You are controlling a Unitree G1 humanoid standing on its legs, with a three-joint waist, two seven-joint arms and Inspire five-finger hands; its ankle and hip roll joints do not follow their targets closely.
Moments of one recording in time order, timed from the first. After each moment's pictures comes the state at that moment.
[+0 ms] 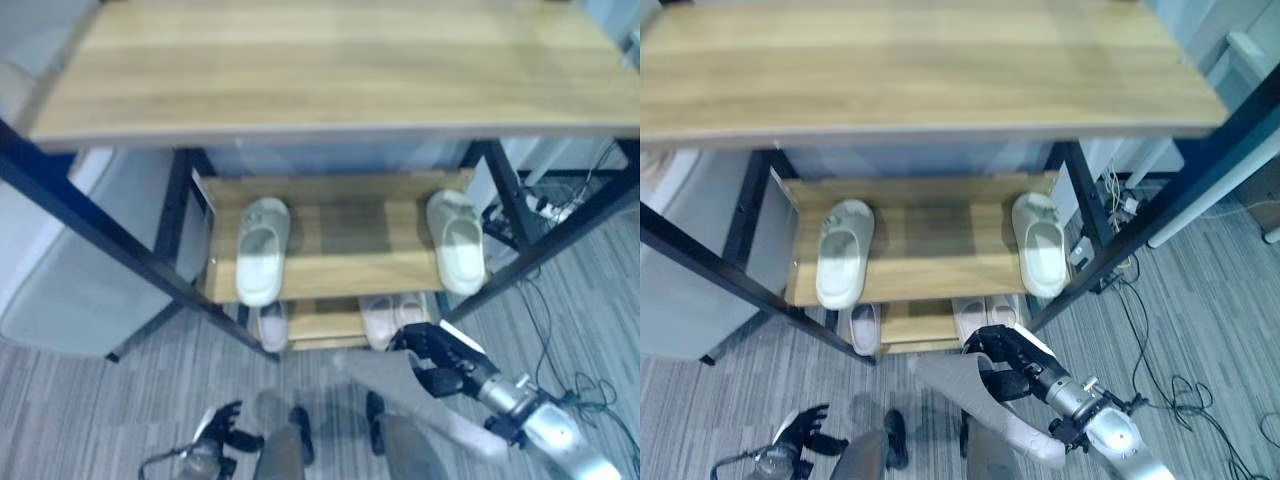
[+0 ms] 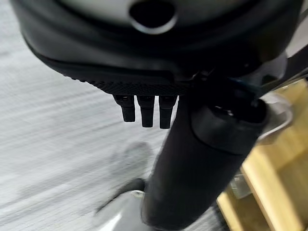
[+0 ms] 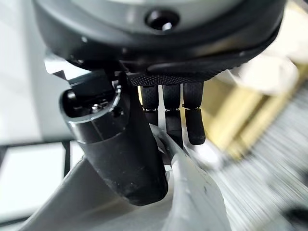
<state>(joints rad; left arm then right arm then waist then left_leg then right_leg) -0.12 0.36 -0.18 1.16 -0.07 -0.20 0.10 0.14 -0.82 0.39 -0.11 0.48 -0.18 0.30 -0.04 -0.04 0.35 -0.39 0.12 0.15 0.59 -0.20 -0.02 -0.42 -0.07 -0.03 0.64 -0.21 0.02</state>
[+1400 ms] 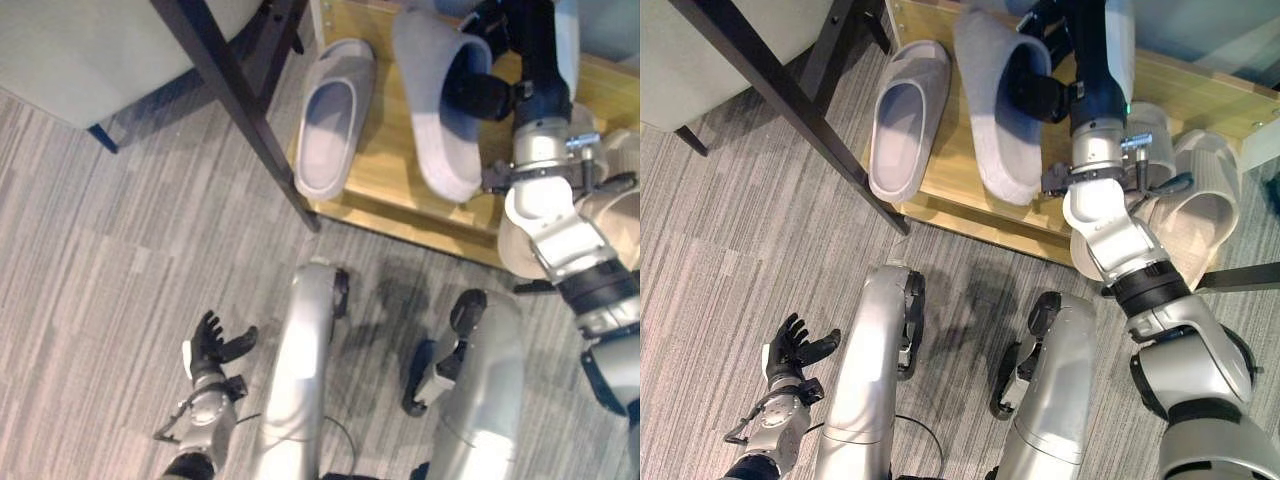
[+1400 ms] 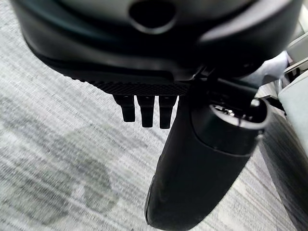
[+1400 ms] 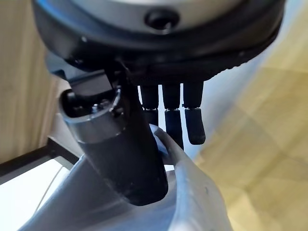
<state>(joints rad) -0.13 0.35 -0.20 0.80 -0.61 -0.36 0.39 -1.11 -0.73 0.53 0.50 0.12 -0.25 -0.54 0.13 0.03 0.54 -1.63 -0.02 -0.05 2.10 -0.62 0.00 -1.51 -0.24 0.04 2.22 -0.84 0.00</state>
